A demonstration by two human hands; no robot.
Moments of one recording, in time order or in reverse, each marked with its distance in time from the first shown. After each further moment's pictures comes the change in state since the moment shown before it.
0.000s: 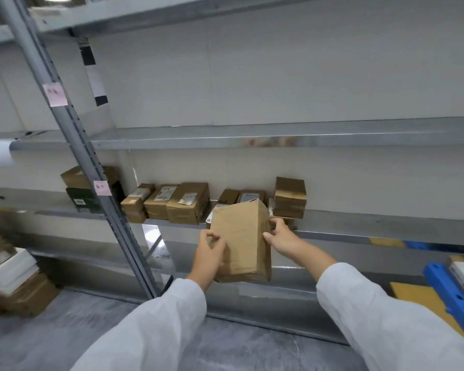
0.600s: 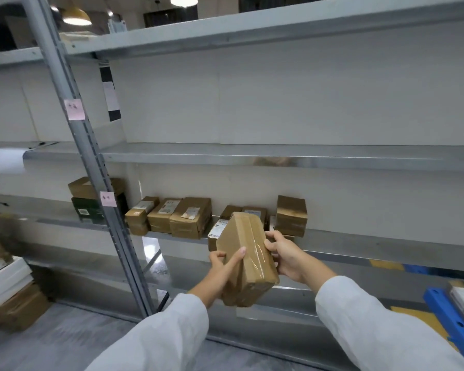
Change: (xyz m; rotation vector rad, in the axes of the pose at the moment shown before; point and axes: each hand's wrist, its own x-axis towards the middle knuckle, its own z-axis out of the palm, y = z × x) left_hand -0.019 0.008 -0.001 -0.133 -0.324 -0.221; right_hand -0.023 -0.014 -0.001 0.470 -0.142 0.050
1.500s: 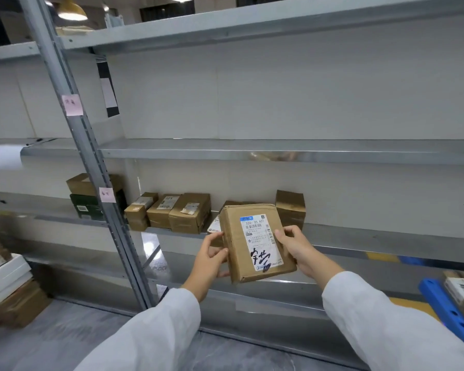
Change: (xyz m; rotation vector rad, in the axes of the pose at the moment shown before) left_hand -0.003 -0.004 -0.015 -0.171 0.120 0.241; right_hand 0.002 0.012 -0.017 -0.088 0.291 -0.032
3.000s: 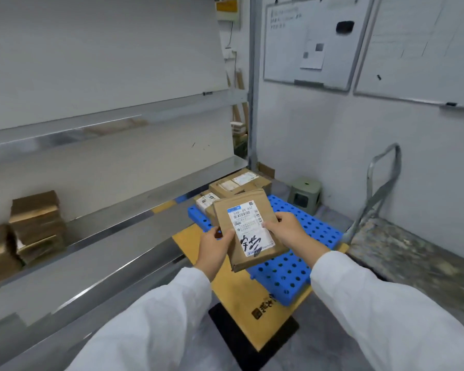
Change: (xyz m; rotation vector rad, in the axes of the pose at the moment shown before) left_hand -0.216 -0.057 0.441 0.256 -0.791 0.030; right_hand -0.306 0.175 -0.363 -0.065 0.910 0.233
